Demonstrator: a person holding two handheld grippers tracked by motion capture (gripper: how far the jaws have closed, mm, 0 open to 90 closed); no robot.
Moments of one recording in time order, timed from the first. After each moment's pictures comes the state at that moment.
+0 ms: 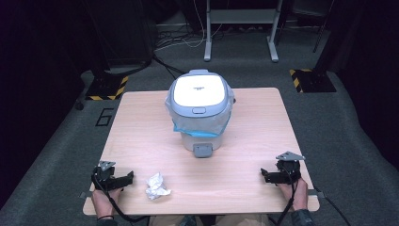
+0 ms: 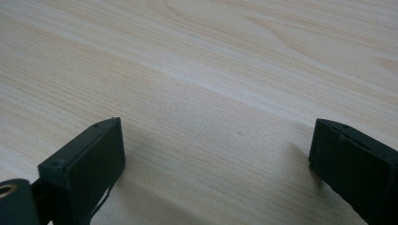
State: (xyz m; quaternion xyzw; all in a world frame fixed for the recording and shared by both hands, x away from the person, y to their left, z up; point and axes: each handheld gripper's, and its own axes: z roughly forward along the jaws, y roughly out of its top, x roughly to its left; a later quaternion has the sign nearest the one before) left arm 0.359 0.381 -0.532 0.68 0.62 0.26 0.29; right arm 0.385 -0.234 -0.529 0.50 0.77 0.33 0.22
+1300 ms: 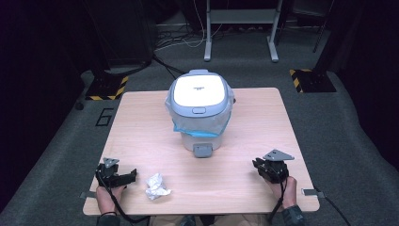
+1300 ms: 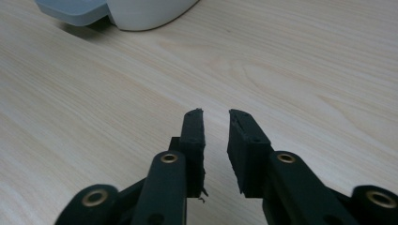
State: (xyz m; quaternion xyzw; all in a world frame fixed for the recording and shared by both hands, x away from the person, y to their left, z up) left arm 0.369 0.373 -0.532 0.69 0.61 0.25 0.30; right arm 0.378 -0.184 -0.499 0.43 0.79 0.39 0.23
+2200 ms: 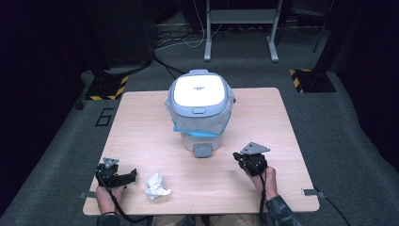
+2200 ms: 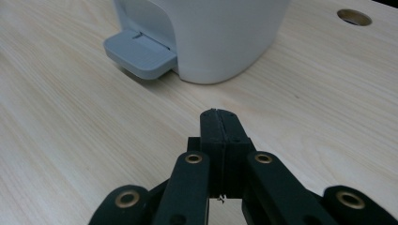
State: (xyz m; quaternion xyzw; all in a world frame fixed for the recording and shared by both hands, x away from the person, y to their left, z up) left arm 0.368 0.374 -0.532 0.69 0.61 0.25 0.30; right arm 0.398 -0.120 -0.483 0.37 0.81 0.41 0.22
